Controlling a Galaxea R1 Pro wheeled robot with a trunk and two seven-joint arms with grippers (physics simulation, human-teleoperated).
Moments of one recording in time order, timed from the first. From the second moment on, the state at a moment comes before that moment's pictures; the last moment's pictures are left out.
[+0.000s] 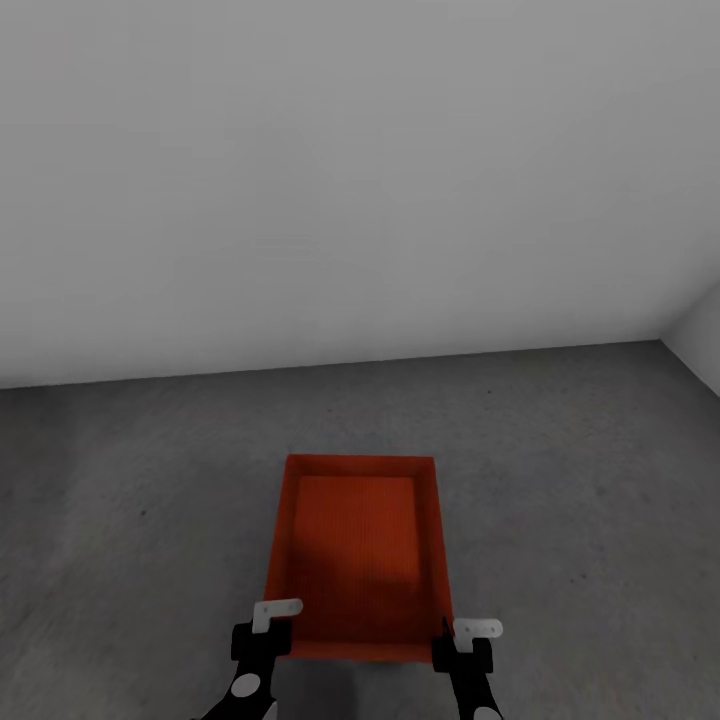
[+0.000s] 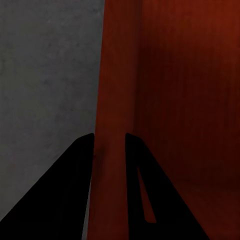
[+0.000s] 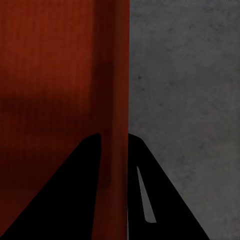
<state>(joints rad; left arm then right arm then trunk) -0.42 -0.12 -0.21 -0.40 0.09 -0.23 0.34 -0.49 0.12 0.22 -0.09 -0.08 -0.55 -0.25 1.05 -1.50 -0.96</state>
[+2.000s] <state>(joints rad) -0.42 -0.12 -0.21 -0.40 0.11 -0.23 0.35 -0.49 0.12 0.21 -0.16 -0.08 -0.56 -0.24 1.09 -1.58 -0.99</state>
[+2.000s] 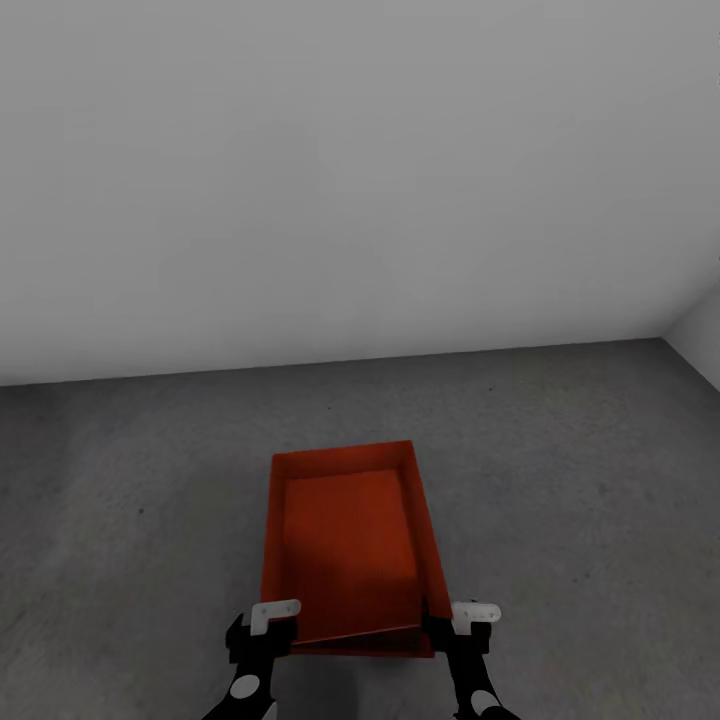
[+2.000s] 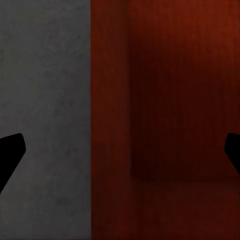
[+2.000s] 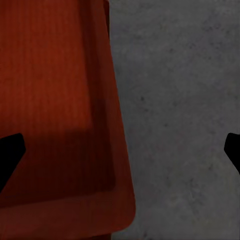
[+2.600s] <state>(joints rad) -0.42 -0.12 -0.21 -0.40 0.11 -0.23 0.35 -0.49 0.12 0.20 -0.16 -0.09 -0.56 -0.25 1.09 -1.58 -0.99</state>
